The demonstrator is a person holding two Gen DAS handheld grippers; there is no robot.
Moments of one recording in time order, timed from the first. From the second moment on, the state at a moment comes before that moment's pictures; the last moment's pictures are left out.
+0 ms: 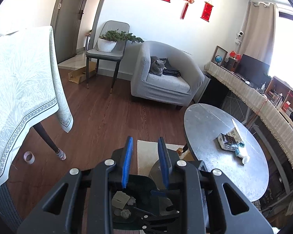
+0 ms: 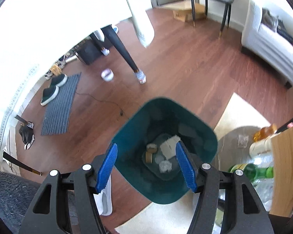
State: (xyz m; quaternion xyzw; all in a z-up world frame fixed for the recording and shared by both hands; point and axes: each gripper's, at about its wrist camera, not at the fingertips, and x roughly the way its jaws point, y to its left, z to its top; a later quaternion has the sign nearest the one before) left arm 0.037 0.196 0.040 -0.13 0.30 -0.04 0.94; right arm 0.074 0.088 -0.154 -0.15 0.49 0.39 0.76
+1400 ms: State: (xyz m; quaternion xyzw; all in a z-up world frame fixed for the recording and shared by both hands) left arm 0.072 -0.010 0.016 -0.07 0.32 -0.16 0.93; right arm 0.091 -0.167 -0.045 -0.09 0.34 0.22 0.91
